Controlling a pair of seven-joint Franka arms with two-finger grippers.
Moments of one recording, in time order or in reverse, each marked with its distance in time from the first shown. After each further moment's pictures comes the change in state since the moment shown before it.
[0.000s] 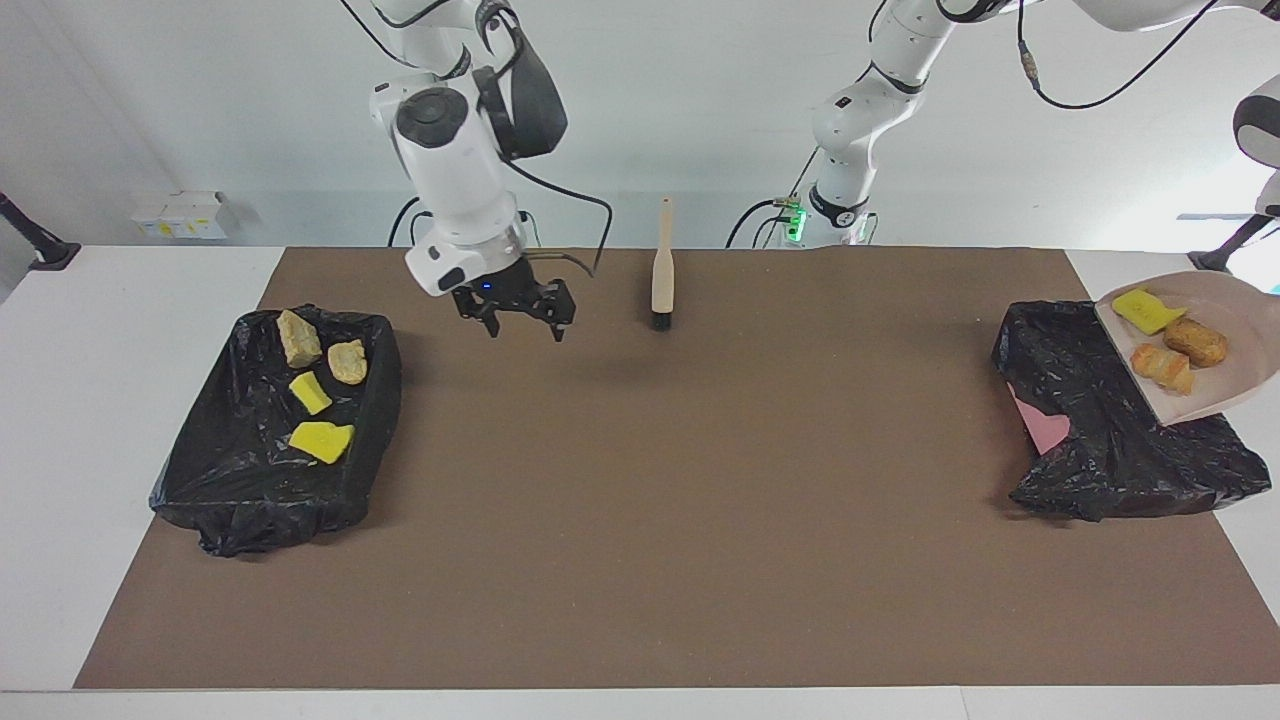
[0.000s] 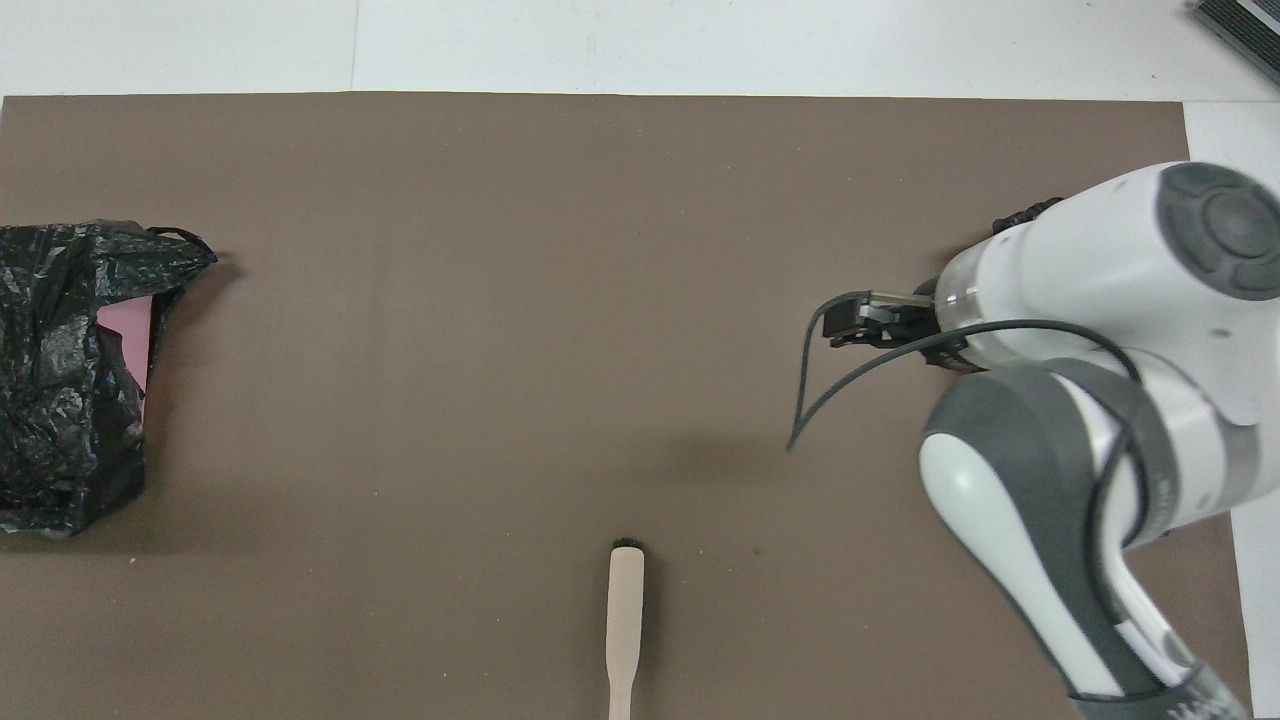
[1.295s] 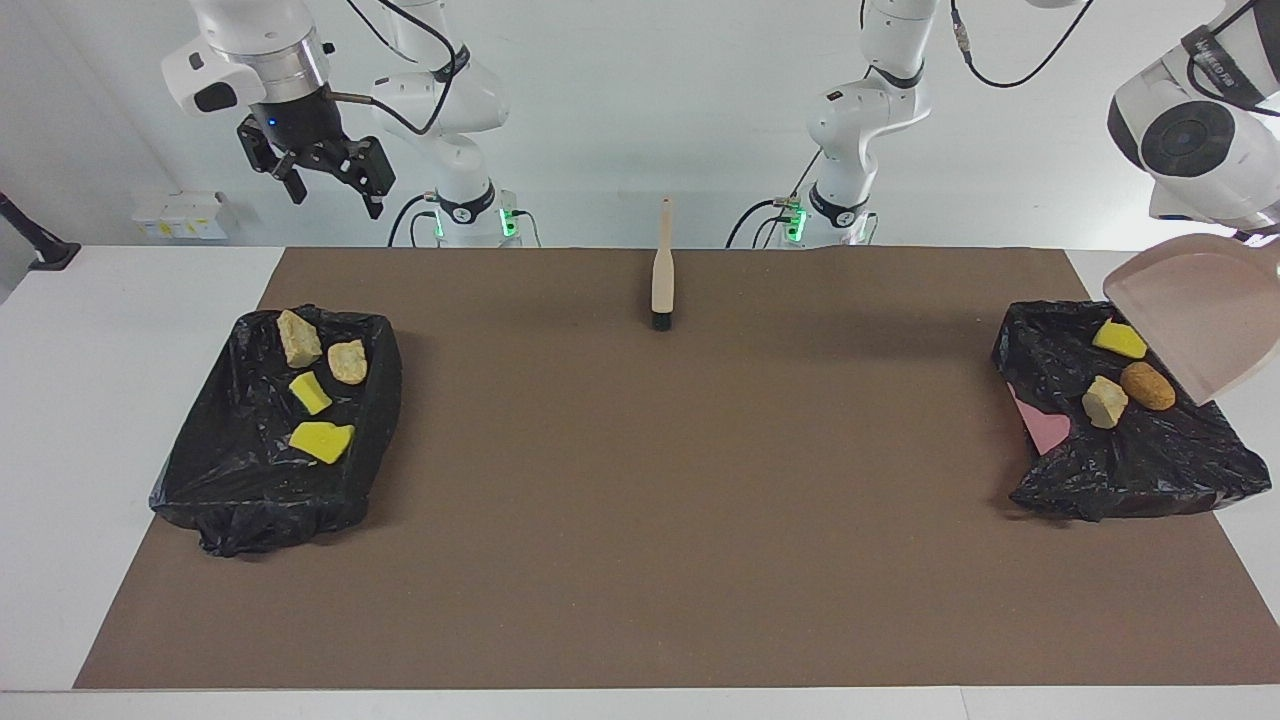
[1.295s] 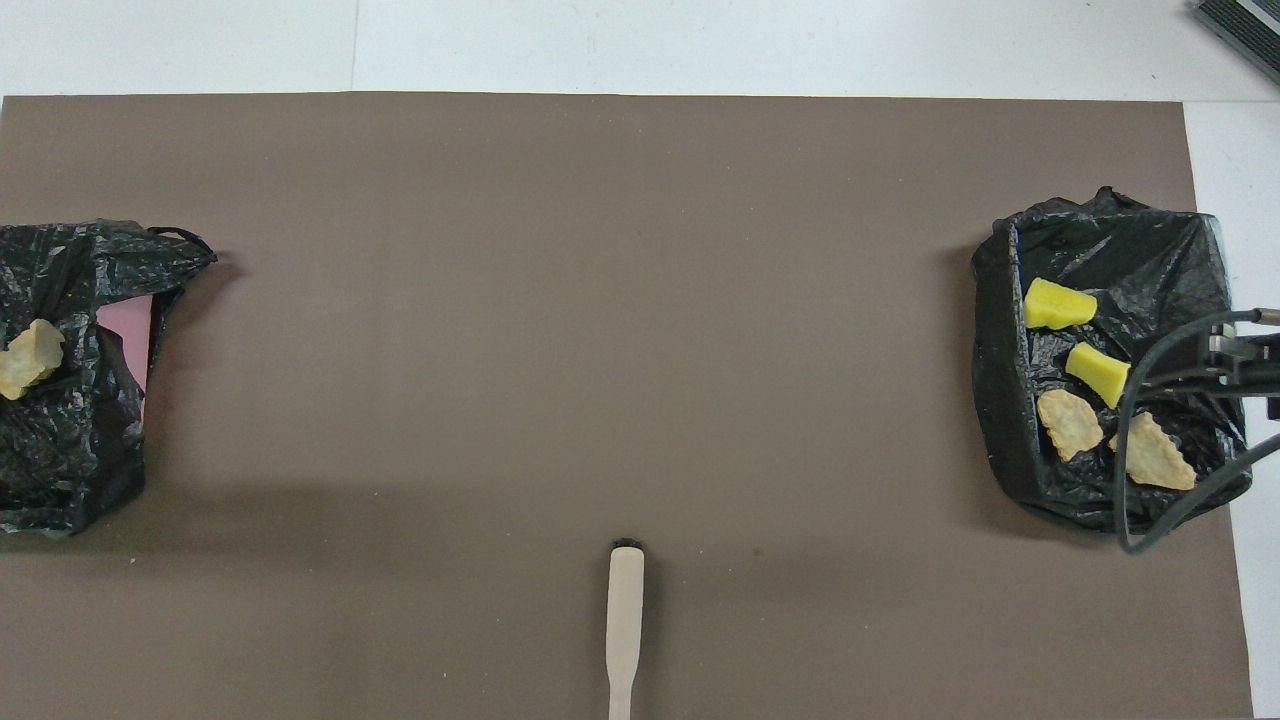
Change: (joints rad) left arm -0.270 -0.185 -0.011 -0.203 0.423 -0.291 -0.446; right arm -0.130 -0.098 -0.031 0.293 -0.129 -0.523 -0.112
